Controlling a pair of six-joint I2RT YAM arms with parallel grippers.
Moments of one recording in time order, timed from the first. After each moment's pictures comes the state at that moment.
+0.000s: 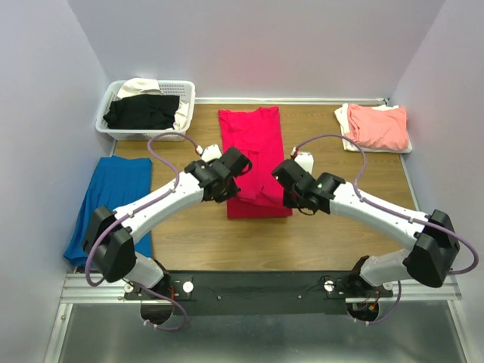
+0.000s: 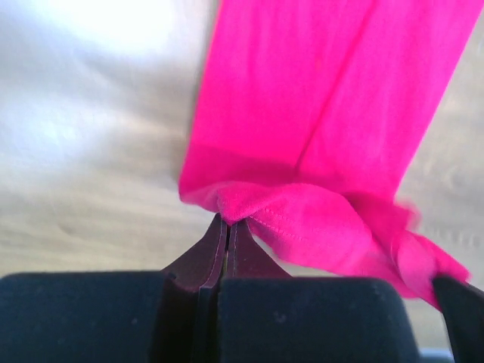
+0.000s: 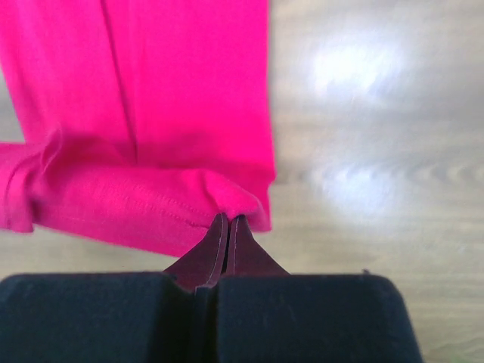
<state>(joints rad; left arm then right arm) -0.81 1.44 1.16 -0.85 -0.32 -1.15 0.87 1.36 1.04 -0.74 0.42 0.79</state>
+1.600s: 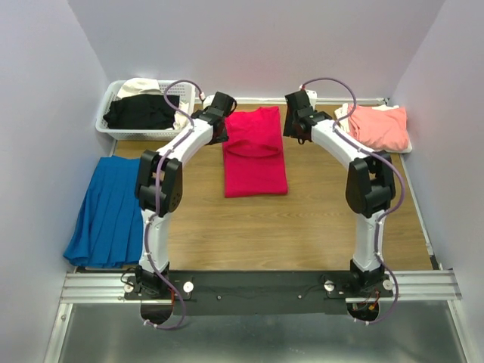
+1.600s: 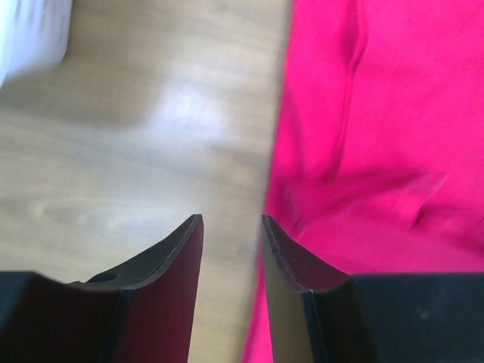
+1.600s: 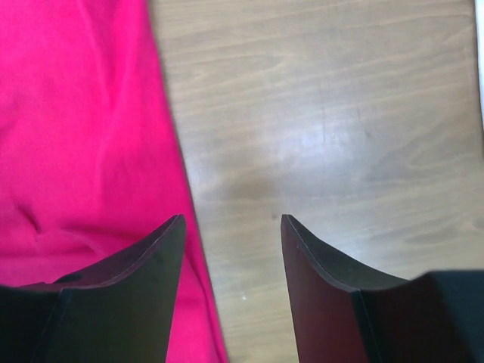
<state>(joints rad) -0.39 2.16 1.88 -0.68 -0.35 -0.54 0.40 2.11 1.79 -0.51 0.40 0.41</state>
